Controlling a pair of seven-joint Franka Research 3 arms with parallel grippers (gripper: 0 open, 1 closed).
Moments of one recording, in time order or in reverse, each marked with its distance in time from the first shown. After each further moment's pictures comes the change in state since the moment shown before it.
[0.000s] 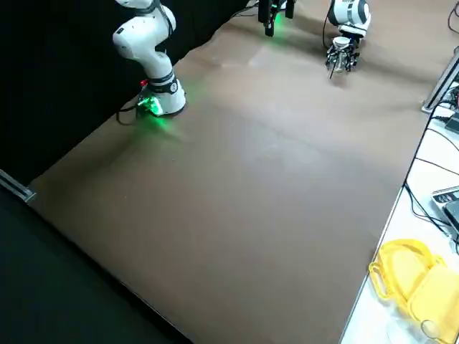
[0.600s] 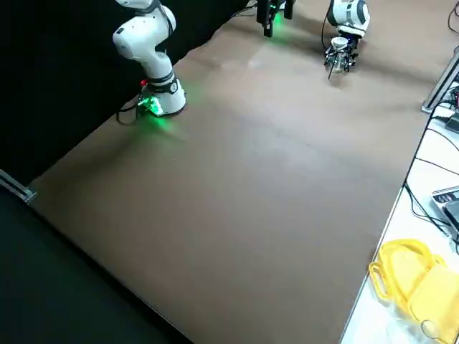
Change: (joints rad) left arm -0.004 0.003 -0.007 -0.002 0.000 0.001 0.001; right arm -0.001 0.000 -0.005 0.000 -0.001 -0.007 0.000
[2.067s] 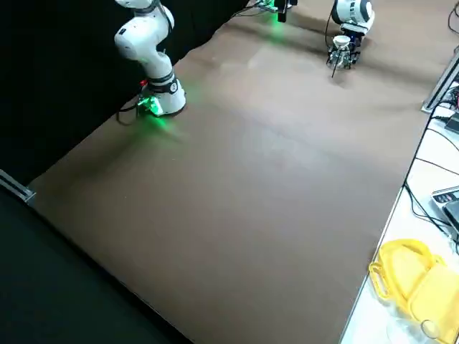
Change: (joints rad) left arm 0.067 0.000 -0.012 -0.012 0.125 -0.026 -0.009; right arm 0.117 -0.001 0.018 0.019 -0.038 -0.007 -0.097
